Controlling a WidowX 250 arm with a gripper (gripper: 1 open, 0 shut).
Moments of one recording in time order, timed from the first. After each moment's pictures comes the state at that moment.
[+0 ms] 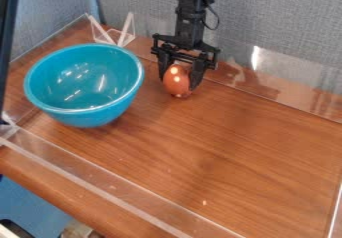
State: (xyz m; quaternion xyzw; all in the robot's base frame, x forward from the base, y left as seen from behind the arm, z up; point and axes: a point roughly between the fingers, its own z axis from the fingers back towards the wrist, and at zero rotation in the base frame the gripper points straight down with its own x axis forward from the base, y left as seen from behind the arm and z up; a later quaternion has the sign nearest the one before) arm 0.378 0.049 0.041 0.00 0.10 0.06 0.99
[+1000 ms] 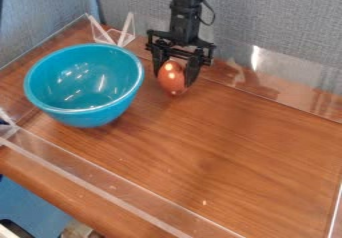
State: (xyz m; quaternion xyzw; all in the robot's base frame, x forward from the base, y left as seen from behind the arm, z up) arm 0.370 0.053 0.051 0.00 0.10 0.06 0.99
